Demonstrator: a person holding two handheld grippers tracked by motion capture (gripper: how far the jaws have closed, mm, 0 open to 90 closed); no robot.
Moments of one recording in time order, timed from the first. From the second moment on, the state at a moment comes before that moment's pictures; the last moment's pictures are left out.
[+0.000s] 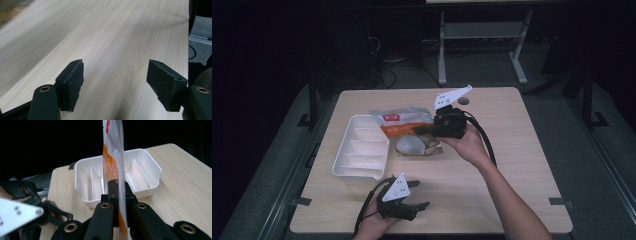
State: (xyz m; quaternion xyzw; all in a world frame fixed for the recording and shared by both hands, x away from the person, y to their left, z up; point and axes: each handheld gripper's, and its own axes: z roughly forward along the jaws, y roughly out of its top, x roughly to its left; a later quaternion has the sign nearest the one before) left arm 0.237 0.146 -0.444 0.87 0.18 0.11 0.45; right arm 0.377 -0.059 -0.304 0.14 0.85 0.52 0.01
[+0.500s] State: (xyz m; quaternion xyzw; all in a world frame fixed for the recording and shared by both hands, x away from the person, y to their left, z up) left arm 0.238 0.147 -0.441 0.87 0.18 0.11 0.46; right arm 0.387 -0.001 -0.293 0.12 0.85 0.51 0.00
